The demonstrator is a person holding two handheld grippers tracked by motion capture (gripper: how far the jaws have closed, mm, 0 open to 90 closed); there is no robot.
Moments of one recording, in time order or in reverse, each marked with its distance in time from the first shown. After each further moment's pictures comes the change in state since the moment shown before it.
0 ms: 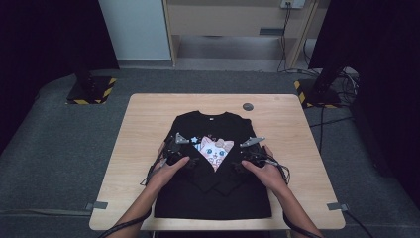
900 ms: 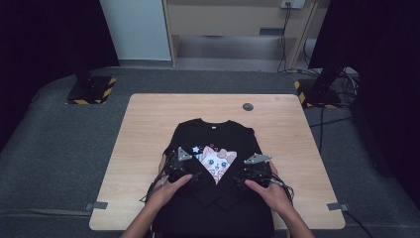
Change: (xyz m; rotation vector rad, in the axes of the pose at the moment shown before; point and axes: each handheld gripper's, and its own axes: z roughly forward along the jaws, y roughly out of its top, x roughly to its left) left arm -0.047 -0.032 -0.024 -0.015 0.013 0.013; right arm 0.035 -0.044 -0.032 -0.040 0.000 0.029
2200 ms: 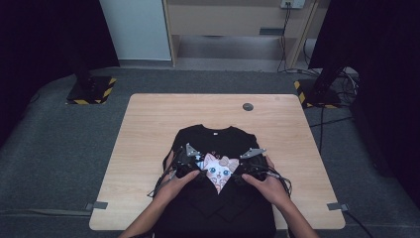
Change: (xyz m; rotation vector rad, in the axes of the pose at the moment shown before) left arm -0.004 0.023 0.018 0.027 -0.019 0.020; right arm -0.007 0.020 0.013 0.060 0.023 -0.032
